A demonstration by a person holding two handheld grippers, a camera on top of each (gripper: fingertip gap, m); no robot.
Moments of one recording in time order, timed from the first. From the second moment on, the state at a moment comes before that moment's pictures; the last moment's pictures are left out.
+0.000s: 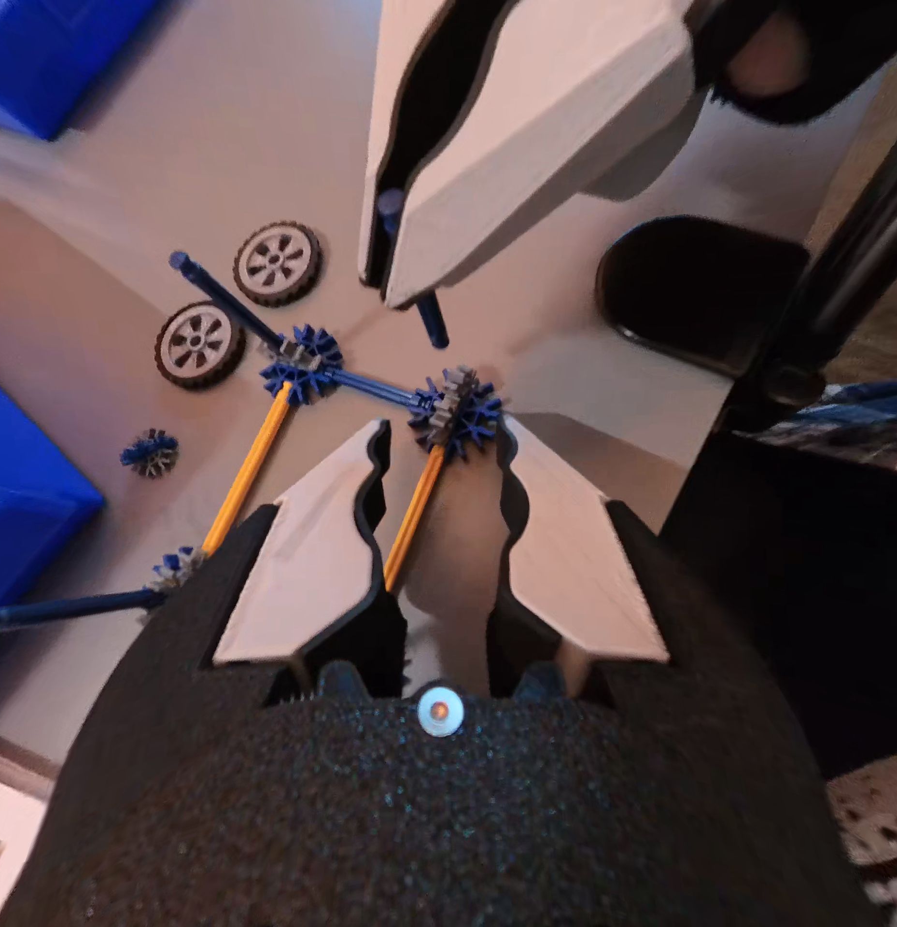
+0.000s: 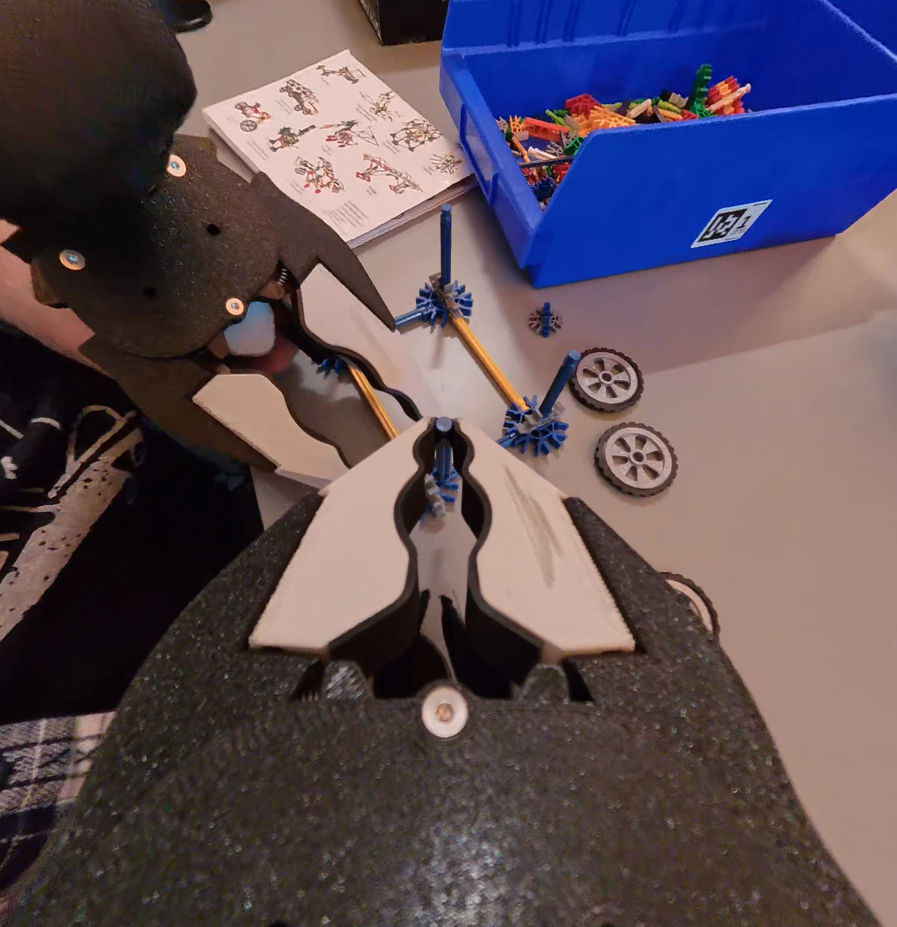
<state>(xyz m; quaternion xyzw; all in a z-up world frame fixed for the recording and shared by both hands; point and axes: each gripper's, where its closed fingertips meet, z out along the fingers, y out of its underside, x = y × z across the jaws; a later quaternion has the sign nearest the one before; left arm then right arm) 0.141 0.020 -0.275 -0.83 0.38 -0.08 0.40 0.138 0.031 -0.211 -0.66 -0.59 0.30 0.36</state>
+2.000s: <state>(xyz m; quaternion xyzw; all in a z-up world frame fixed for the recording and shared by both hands) 0.123 0.015 -0.271 -0.80 0.43 -0.15 0.40 0.114 0.015 -0.247 -0.63 -0.66 0.30 0.27</state>
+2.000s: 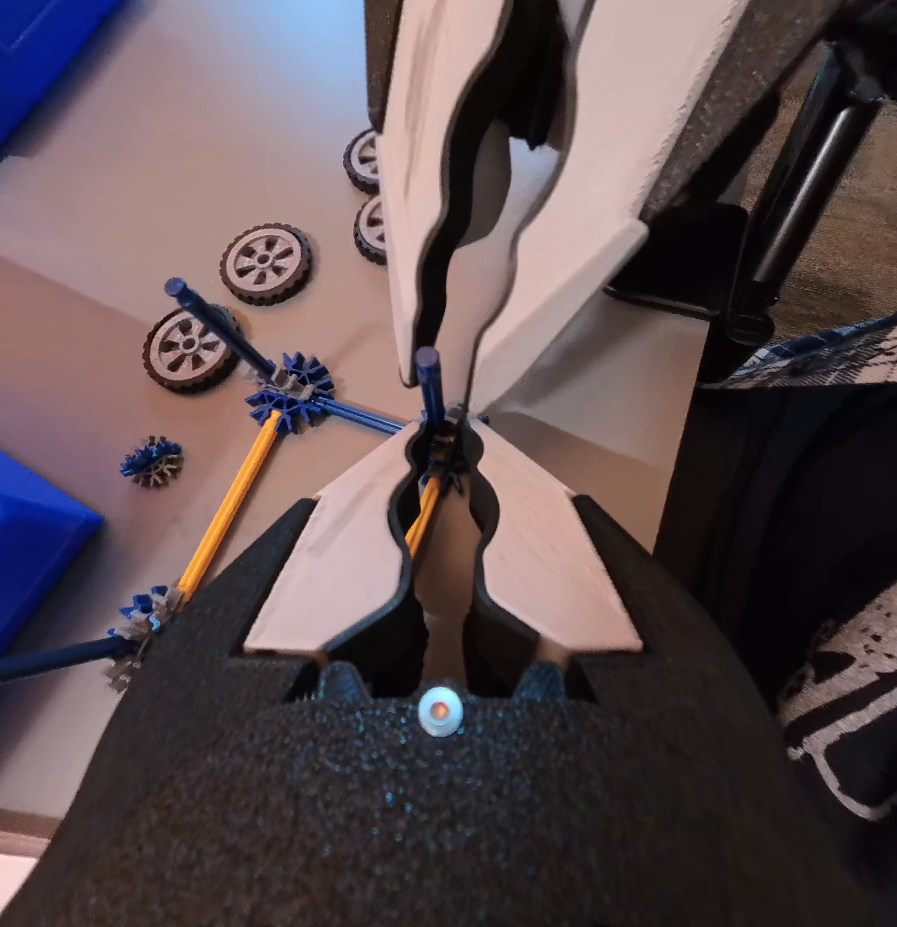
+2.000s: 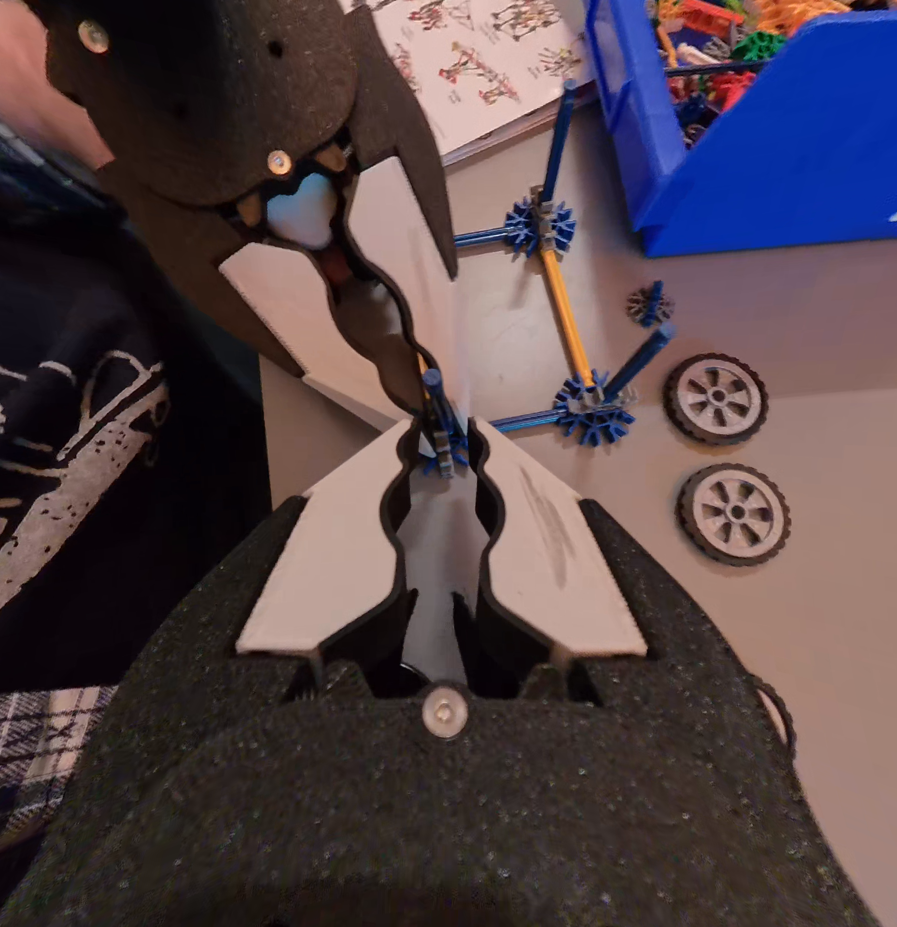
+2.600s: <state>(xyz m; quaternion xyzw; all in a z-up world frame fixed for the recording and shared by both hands) 0.122 0.009 -0.271 -0.79 0.45 -0.17 0.38 0.117 0.006 -0.261 -0.59 -0.71 0.25 0.27</state>
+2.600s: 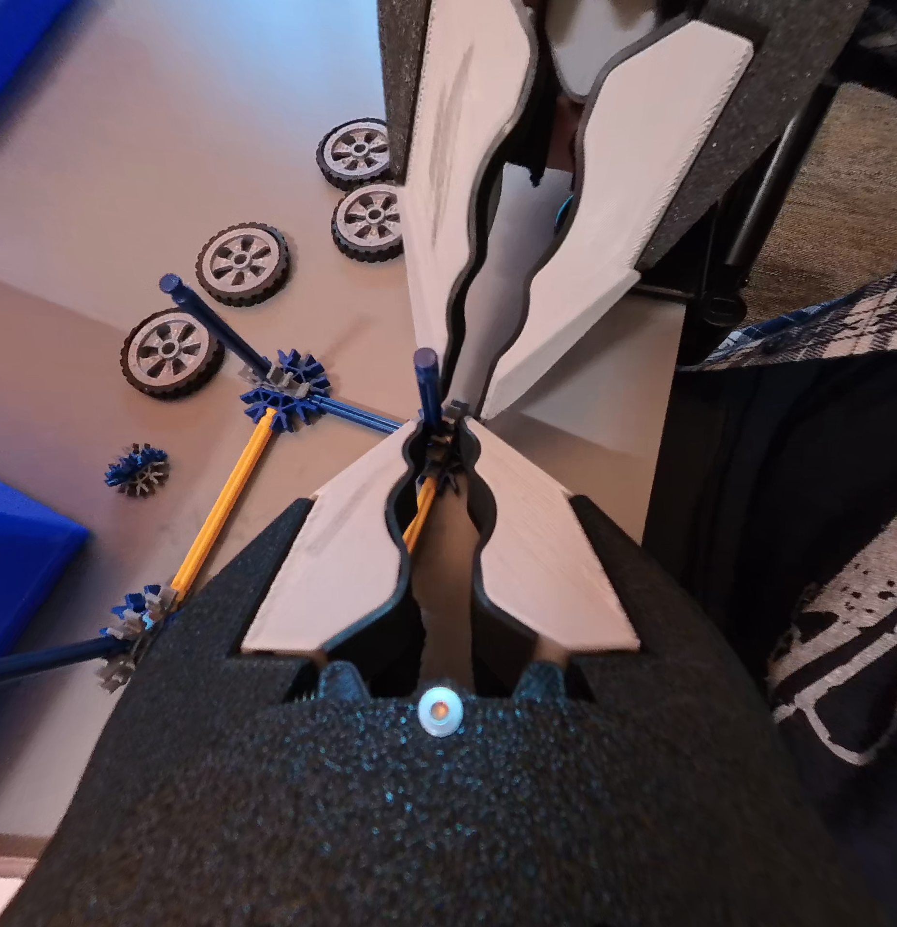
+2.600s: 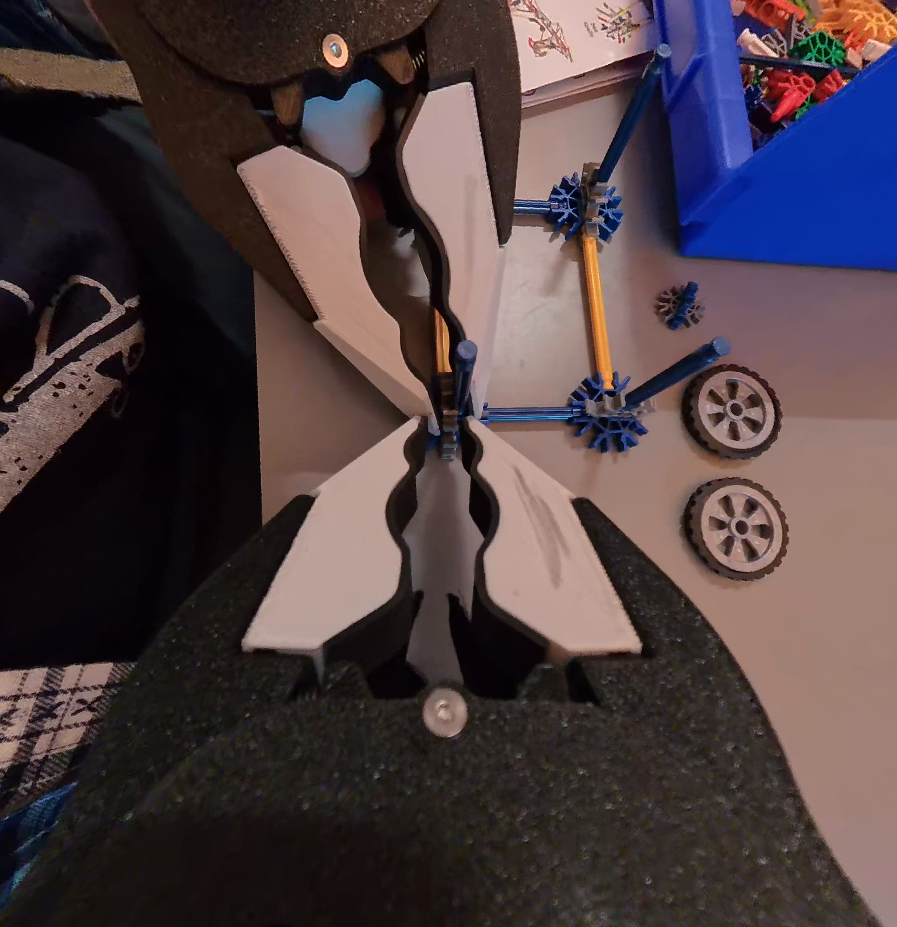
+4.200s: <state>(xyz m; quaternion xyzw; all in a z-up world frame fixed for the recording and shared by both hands) 0.115 0.003 -0.273 -0.77 0.49 -0.19 0.37 0.108 0.002 -0.263 -0.59 -0.70 0.29 0.27</state>
